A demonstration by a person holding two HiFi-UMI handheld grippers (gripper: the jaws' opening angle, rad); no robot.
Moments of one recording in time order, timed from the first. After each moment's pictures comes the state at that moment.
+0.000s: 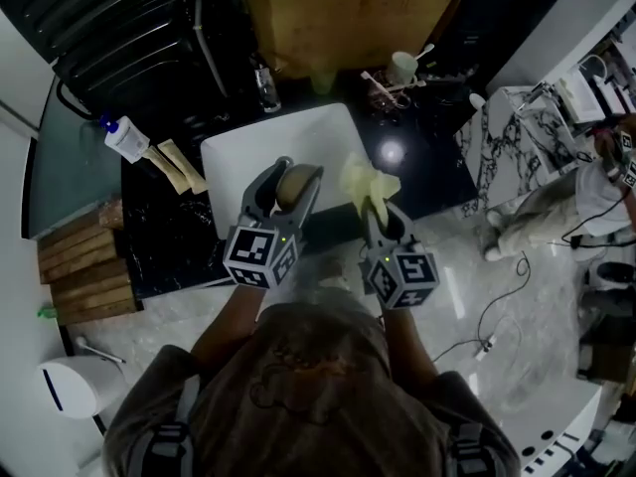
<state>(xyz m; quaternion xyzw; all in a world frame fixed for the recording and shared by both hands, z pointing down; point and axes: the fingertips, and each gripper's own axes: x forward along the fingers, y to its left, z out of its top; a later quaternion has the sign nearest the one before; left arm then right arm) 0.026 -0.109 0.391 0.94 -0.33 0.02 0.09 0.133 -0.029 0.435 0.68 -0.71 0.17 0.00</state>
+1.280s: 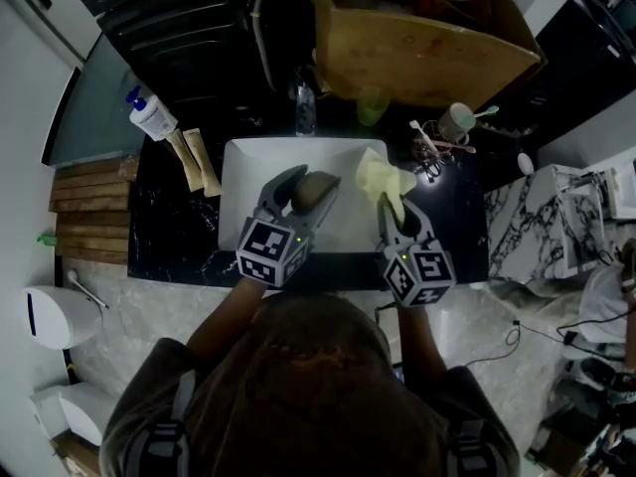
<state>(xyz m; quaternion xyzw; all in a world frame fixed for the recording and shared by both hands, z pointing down) 0.055 -0.201 0.417 0.91 -0.39 0.07 0.08 0.169 -0.167 0.433 0.57 -0.81 0.17 0.04</state>
